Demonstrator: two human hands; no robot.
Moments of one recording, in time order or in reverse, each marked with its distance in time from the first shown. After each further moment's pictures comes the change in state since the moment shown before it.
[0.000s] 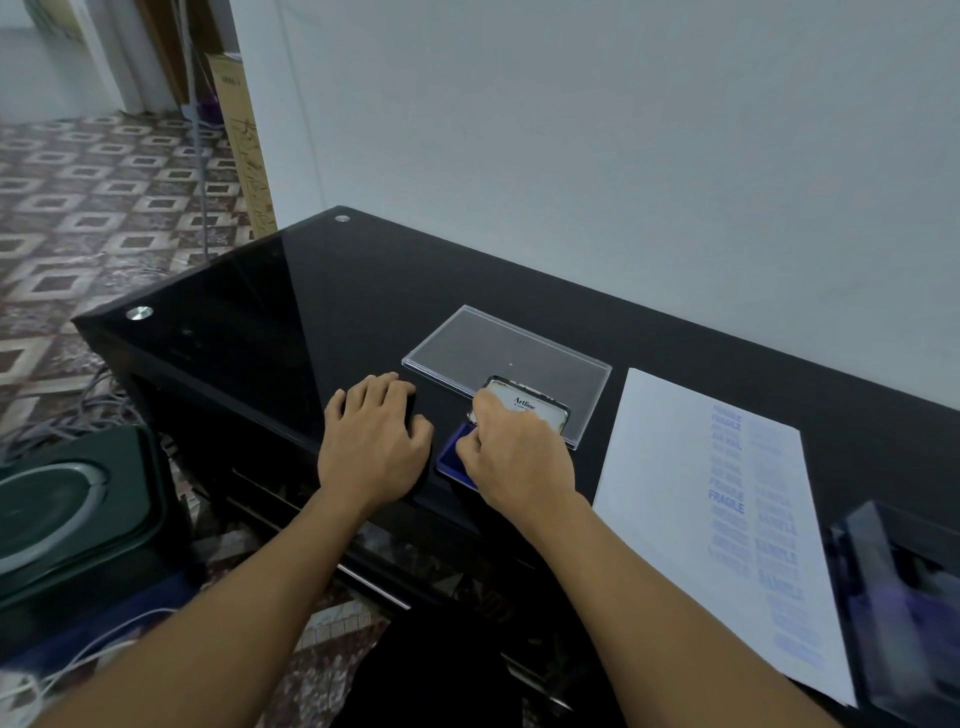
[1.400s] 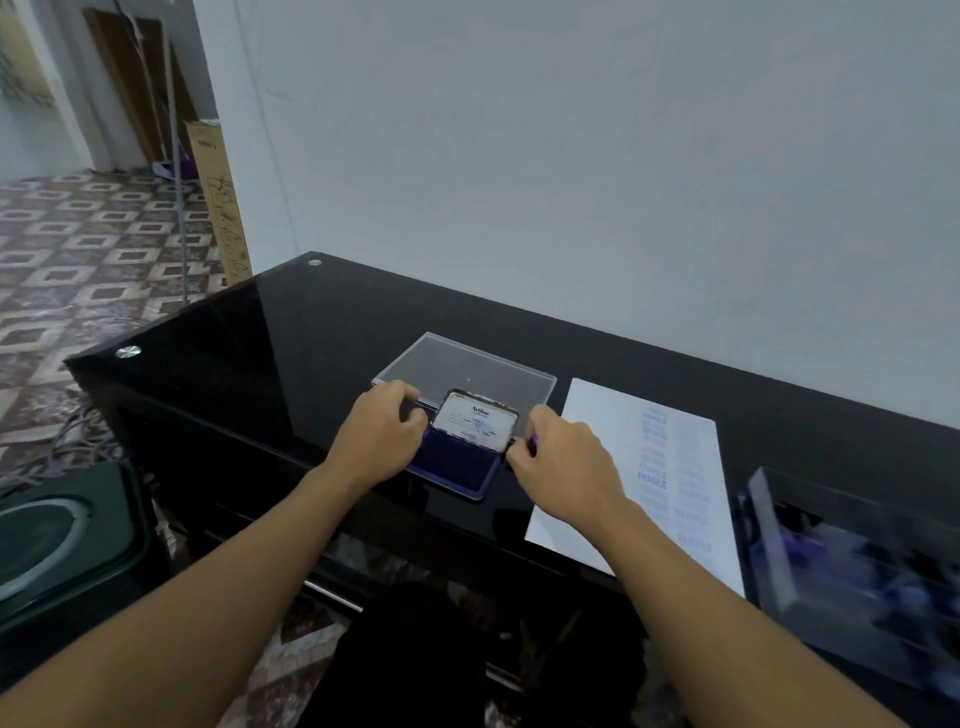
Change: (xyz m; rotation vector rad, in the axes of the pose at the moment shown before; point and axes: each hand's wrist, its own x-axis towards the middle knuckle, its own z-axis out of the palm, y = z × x) left_hand 0.000 0.043 -0.046 -0.452 -0.111 0.029; right_hand -0.062 0.045 -0.069 0.149 0.002 0.287
